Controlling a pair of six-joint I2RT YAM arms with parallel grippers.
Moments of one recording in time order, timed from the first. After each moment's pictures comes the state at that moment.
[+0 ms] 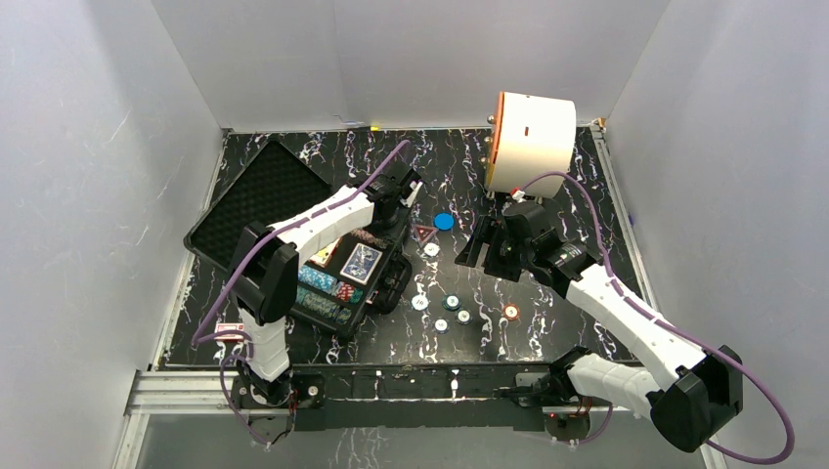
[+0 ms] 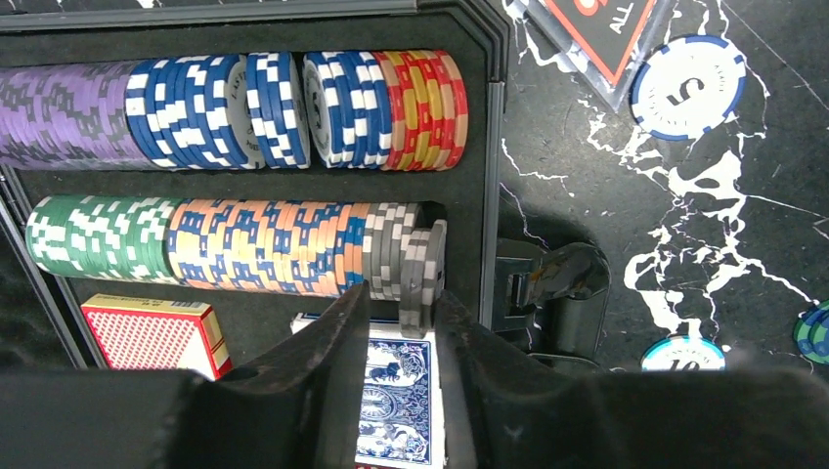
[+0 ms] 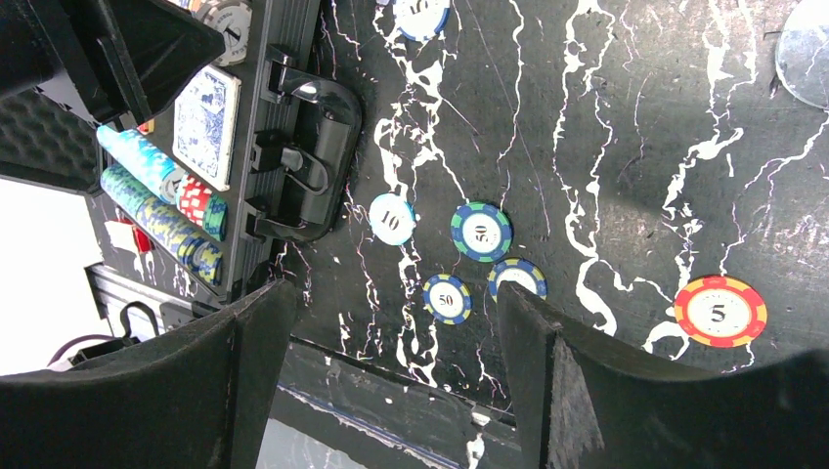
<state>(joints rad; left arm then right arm) -0.68 1.88 1.52 -0.85 -0.25 -0.11 0.60 1.05 0.87 -0.61 -0.09 0.81</state>
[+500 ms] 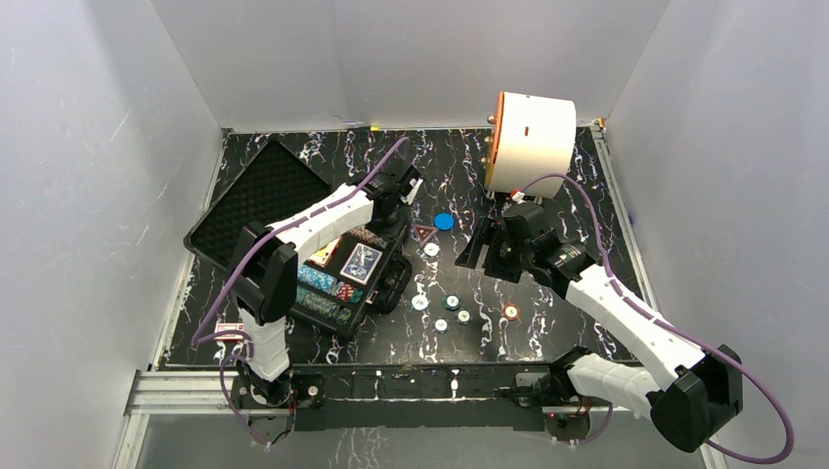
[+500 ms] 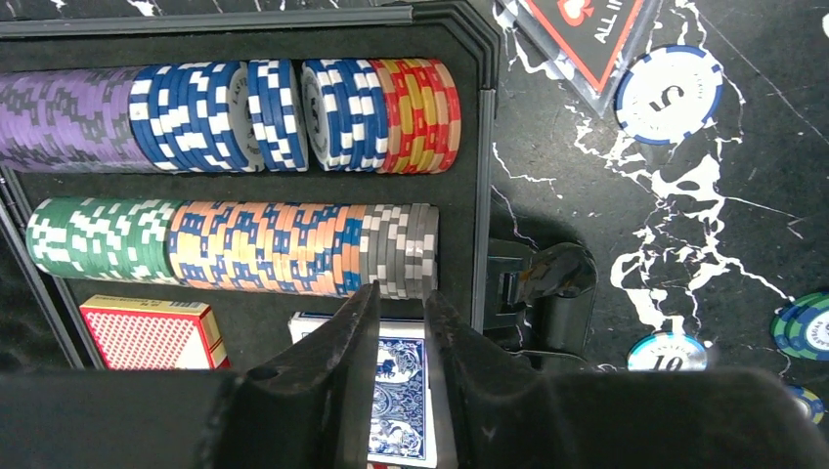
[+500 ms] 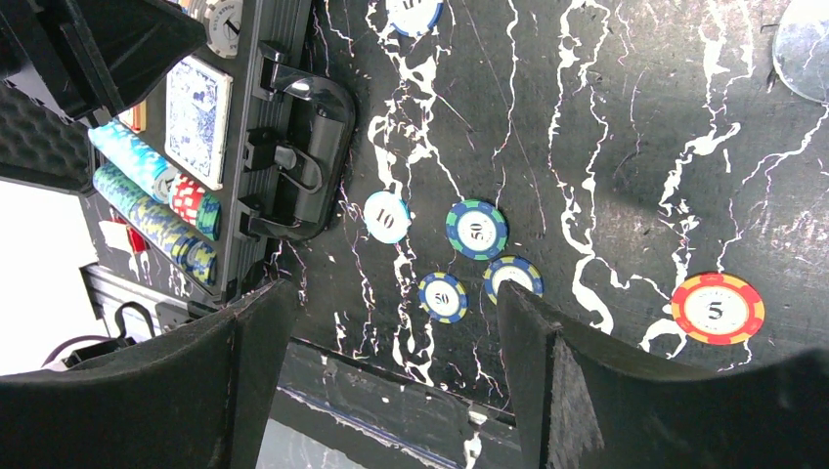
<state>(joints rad) -0.68 1.88 1.54 -0.87 -0.24 -0.12 0.60 1.05 0.85 -0.61 -0.09 0.81</state>
